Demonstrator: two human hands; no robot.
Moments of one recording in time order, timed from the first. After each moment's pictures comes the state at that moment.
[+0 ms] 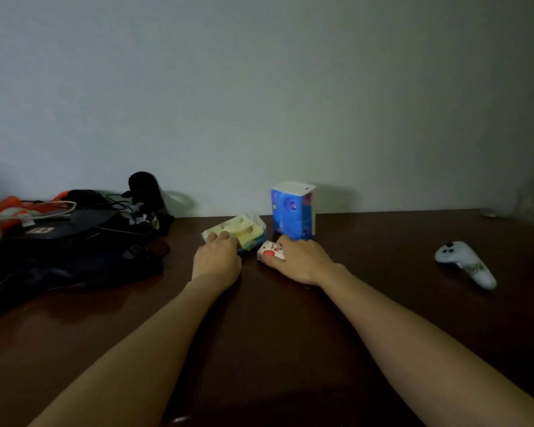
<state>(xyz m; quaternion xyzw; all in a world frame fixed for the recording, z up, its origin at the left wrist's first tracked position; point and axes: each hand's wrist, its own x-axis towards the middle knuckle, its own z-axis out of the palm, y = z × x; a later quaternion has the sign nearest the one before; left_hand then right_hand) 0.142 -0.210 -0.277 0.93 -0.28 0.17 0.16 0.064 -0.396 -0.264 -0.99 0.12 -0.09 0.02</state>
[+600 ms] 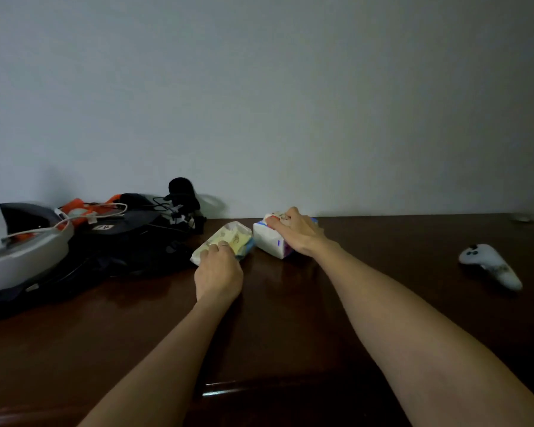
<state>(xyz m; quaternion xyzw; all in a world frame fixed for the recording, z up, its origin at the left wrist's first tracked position) 0.103 -0.147 -0.282 0.93 -0.14 0.18 0.28 0.095 -0.341 -0.224 -0.94 0.21 -0.15 0.23</state>
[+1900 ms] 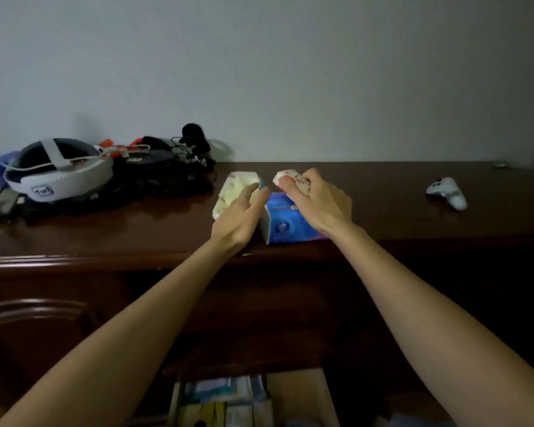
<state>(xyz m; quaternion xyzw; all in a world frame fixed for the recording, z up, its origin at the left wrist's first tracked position) -0.046 -0.093 -0.271 0.86 -0.24 0.01 0.46 -0.105 -0.267 -0.244 -0.92 0.17 -0.32 0.17</state>
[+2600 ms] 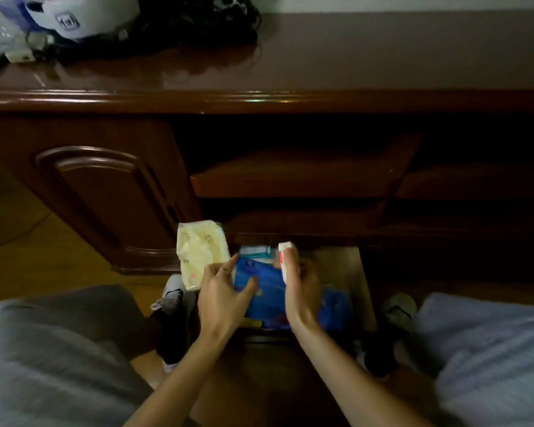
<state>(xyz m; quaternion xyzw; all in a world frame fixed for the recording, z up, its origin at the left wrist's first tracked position) -0.250 0.074 -0.553 0.91 -0.03 0.00 0.41 -0.282 -0.062 -0.556 -0.68 0.35 -0.13 0.64</state>
